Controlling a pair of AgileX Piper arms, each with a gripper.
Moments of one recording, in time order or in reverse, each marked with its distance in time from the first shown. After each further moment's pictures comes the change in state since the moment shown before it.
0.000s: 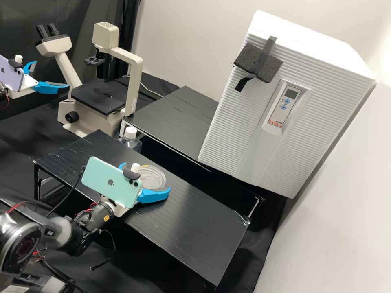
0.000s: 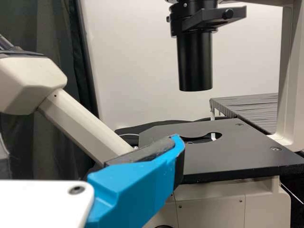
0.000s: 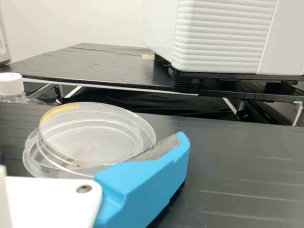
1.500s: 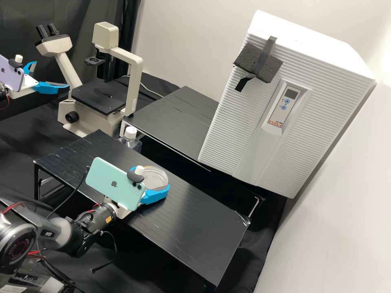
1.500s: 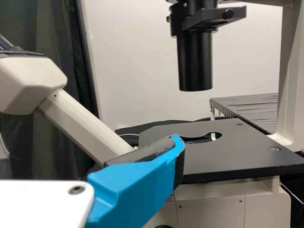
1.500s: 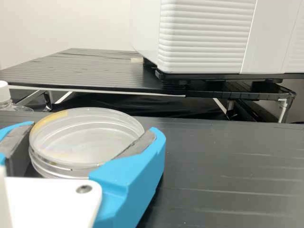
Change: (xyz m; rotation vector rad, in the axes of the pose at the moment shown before) left arm 0.000 0.000 0.000 0.000 0.000 0.000; right arm -0.001 0.007 0.005 0.017 -0.023 0.039
